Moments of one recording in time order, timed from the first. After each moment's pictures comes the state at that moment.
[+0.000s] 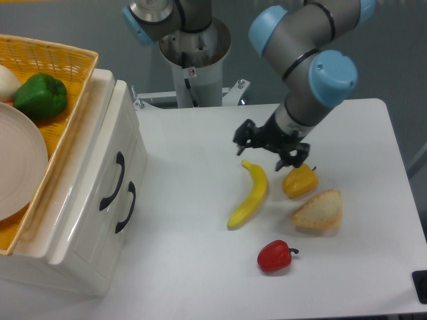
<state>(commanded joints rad) 2.56 -1.85 -1.51 -1.56 1.25 0.78</state>
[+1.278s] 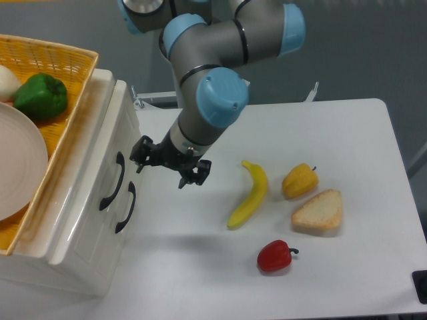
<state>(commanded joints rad) 2.32 -1.86 -1.48 -1.48 1.14 0.50</state>
